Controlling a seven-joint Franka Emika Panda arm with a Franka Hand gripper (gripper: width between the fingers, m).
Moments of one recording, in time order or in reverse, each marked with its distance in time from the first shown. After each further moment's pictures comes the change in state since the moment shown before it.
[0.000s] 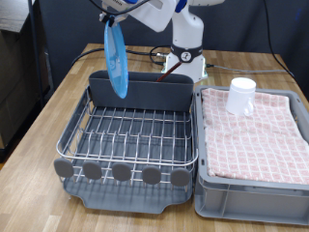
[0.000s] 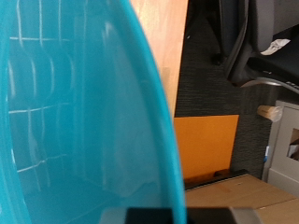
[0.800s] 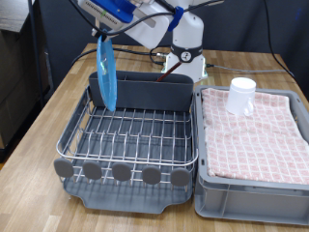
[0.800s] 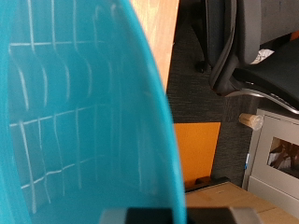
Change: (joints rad) arm 0.000 0.071 -0.020 -0.015 -0.064 0.086 0.023
